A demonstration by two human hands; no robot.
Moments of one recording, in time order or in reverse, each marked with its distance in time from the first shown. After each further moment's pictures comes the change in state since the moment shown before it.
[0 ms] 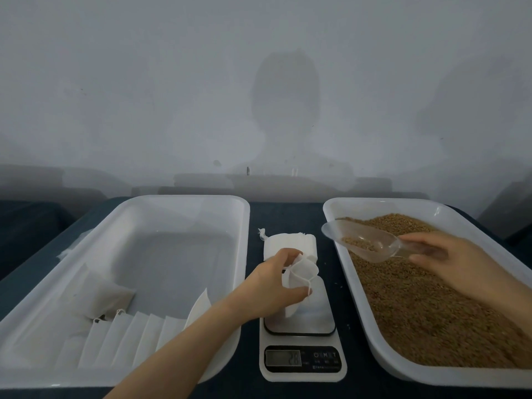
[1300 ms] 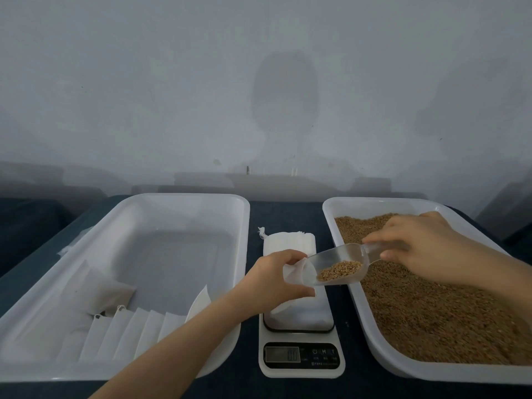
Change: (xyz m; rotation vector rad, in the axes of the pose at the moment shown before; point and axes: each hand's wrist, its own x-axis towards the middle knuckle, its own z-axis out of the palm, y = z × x) left_hand 0.000 0.005 -0.002 0.030 0.038 0.043; right_hand 0.020 -0.050 -0.005 -0.444 -0.102 -0.271
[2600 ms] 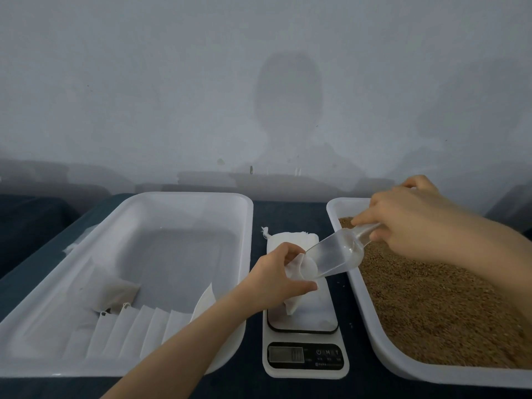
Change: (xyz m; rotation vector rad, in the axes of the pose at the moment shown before) left_hand 0.002 -0.006 0.000 -0.124 0.051 -0.046; right_hand 0.017 -0.057 -0.044 -0.412 0.003 -0.054
